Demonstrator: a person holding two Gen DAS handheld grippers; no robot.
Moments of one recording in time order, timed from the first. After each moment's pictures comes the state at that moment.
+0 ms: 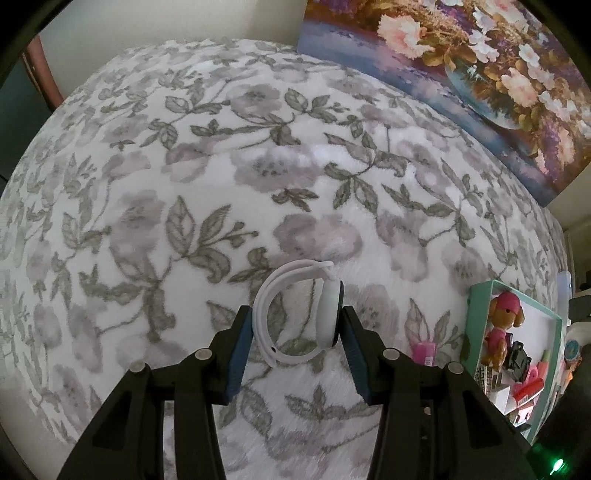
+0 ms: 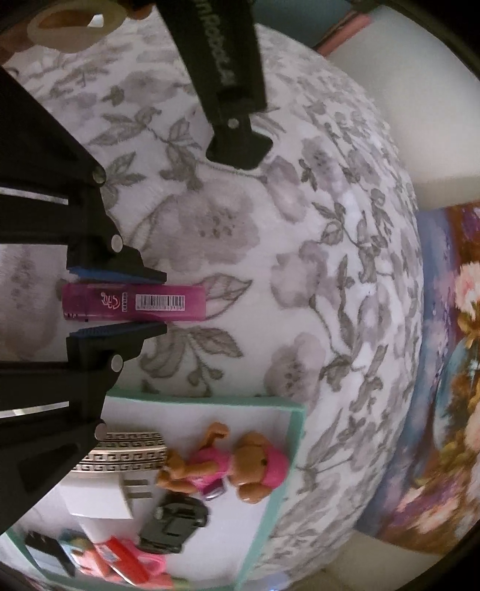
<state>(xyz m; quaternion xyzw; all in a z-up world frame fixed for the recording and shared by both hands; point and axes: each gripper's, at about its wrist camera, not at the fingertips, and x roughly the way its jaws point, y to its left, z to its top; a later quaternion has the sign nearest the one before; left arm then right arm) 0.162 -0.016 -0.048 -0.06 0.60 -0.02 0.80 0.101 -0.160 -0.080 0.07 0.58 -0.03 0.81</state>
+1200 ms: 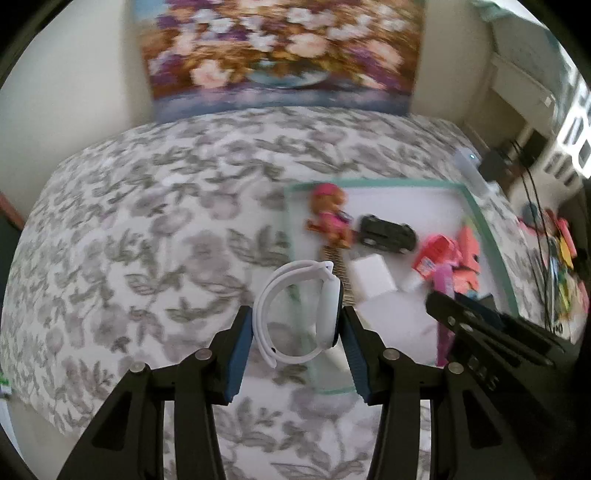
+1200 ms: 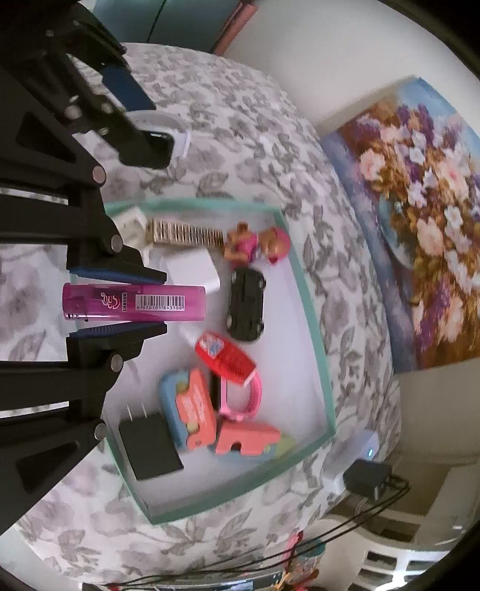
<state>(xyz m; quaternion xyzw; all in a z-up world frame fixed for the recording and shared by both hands) 0.007 -0.159 0.011 0.10 0.52 -0.18 0.83 -0.033 -0.304 -0.008 0.21 0.51 -0.13 0.83</state>
